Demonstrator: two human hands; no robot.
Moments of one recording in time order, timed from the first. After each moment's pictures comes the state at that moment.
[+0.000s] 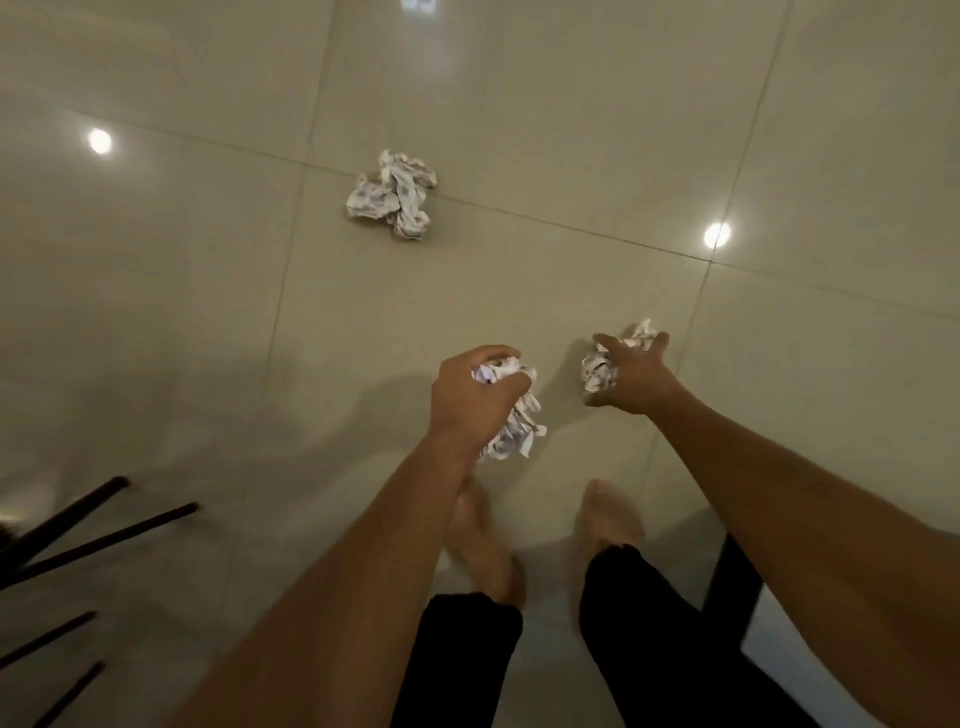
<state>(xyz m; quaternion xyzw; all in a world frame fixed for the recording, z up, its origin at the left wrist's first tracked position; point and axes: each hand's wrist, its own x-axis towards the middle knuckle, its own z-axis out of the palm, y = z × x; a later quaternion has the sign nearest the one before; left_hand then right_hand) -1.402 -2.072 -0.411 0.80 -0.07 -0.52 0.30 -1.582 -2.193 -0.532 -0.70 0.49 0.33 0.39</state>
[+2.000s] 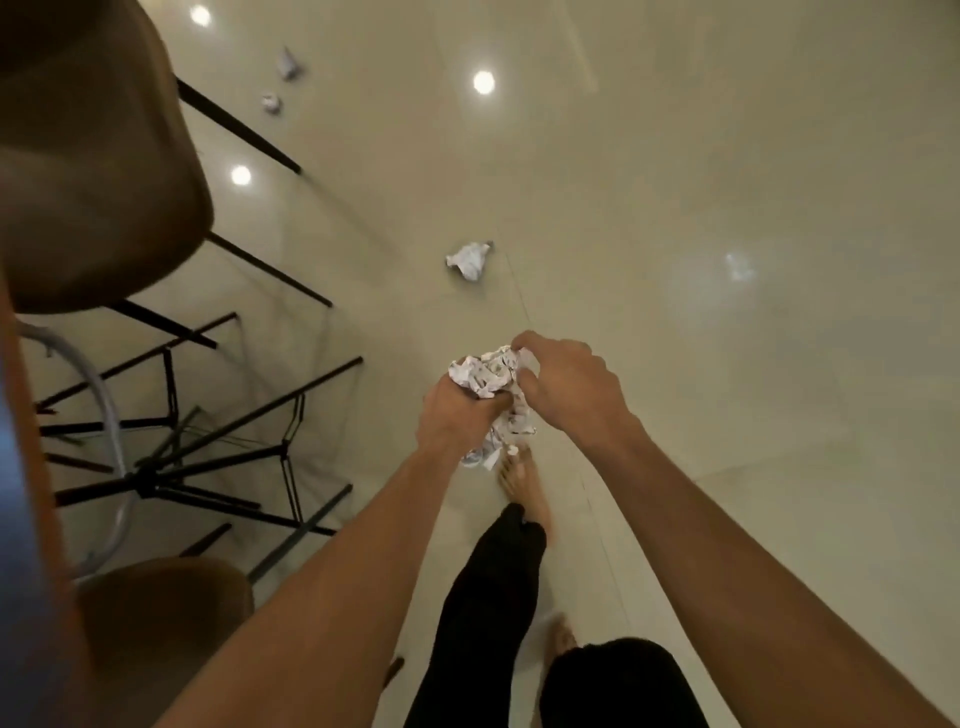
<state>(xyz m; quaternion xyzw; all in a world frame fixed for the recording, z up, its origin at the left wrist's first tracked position) -0.800 -2.020 -0.123 0.83 0.25 -0.28 0.41 -0.771 -2.174 -0.065 -0.91 0.05 0.31 0.27</state>
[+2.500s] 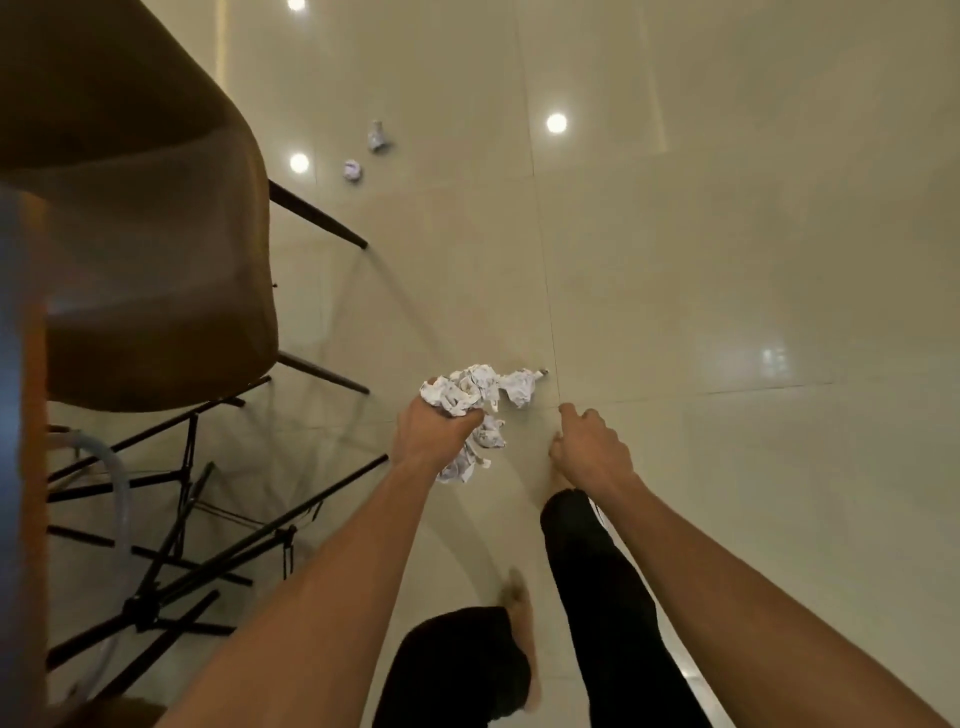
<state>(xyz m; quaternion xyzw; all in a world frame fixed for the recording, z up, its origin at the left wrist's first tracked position) -0.532 -1.917 -0.123 0.81 0.39 -0.22 0.38 -0.509 -2.107 -0.140 -0.89 0.01 0.43 0.16</state>
